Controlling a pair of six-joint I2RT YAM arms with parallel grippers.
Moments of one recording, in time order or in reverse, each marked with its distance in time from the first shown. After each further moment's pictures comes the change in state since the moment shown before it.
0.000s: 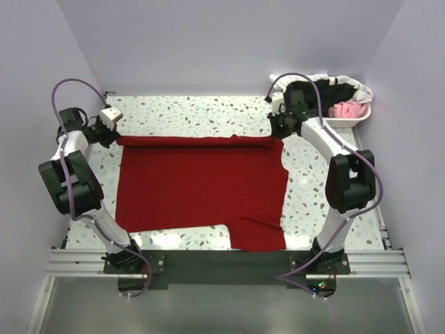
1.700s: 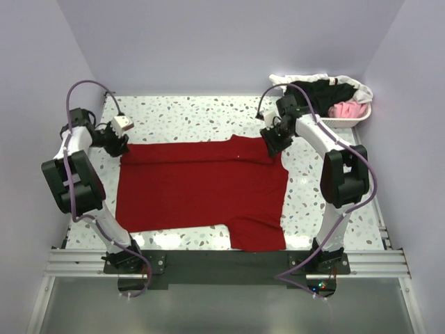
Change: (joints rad) left arm -0.034 0.009 0.033 -0.338 -0.062 0.288; right arm 0.029 0.074 0.053 -0.339 -0.074 -0.170
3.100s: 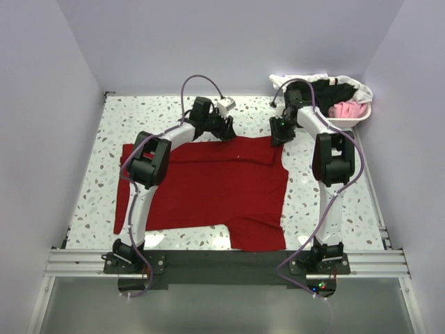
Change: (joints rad) left arm -0.834 0.499 0.385 0.707 -0.138 -1.175; right arm -0.118 0.334 0.287 0.053 0.001 0.287
